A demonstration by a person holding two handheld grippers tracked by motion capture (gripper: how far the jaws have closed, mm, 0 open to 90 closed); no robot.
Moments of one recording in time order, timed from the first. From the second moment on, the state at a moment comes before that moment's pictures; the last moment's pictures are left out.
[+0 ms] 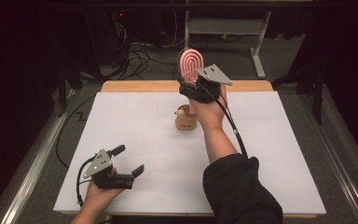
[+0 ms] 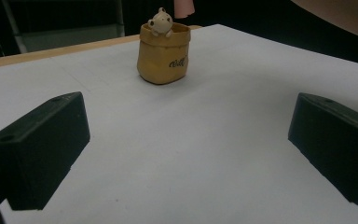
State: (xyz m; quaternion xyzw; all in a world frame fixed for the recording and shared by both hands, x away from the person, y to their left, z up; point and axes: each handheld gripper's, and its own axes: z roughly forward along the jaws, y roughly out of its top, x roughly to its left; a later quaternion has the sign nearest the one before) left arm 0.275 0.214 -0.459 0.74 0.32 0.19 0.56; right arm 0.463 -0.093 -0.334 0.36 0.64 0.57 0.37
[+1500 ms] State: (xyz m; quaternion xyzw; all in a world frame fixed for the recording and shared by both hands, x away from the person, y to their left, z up) left arm 0.275 0.214 -0.460 0.74 0.33 0.18 0.56; right arm 0.486 -0.088 -0.369 0.39 0.66 0.55 0.33
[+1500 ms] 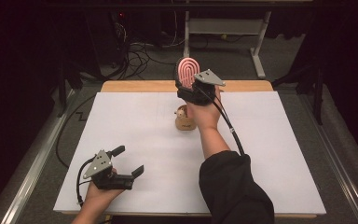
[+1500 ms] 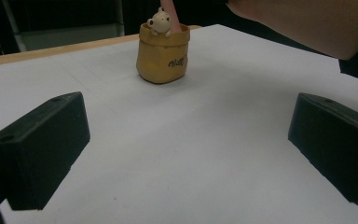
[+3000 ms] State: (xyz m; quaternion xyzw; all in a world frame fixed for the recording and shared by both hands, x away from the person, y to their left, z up) left arm 0.276 0.215 -0.461 0.74 0.33 0.18 0.56; right arm 0.481 -0.088 -0.397 0.41 0.67 0.53 0.32
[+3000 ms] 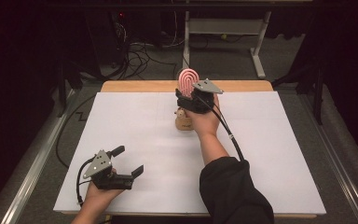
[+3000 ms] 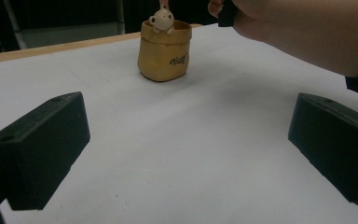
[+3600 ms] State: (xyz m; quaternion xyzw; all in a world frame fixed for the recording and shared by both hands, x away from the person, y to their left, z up) left arm 0.276 0.214 -0.461 0.74 0.33 0.18 0.56; right arm 0.491 -0.085 -0.399 0.44 0.66 0.52 0.32
